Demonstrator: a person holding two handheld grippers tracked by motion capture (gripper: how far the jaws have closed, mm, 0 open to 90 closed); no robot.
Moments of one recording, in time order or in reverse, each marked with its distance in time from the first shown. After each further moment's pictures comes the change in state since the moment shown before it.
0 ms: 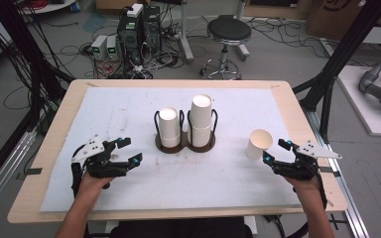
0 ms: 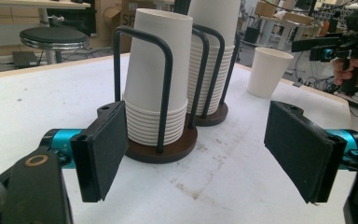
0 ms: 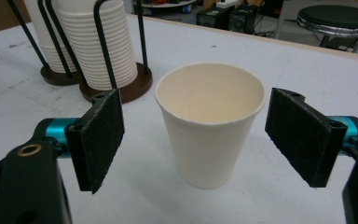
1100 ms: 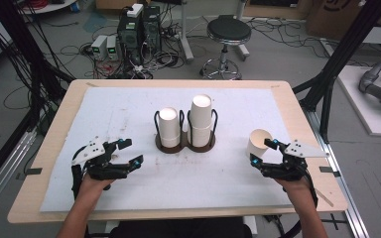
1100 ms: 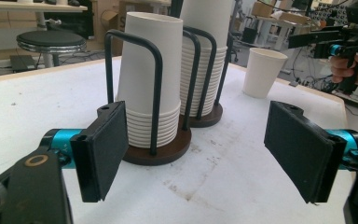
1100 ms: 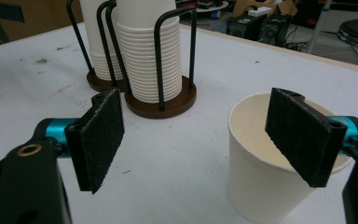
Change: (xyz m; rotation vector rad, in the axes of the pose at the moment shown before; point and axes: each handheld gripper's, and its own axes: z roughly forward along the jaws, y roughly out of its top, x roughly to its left) left arm -0.008 0.001 -0.002 -0.007 -0.009 0.017; right arm 0.031 0.015 0.012 -0.013 0.111 -0.054
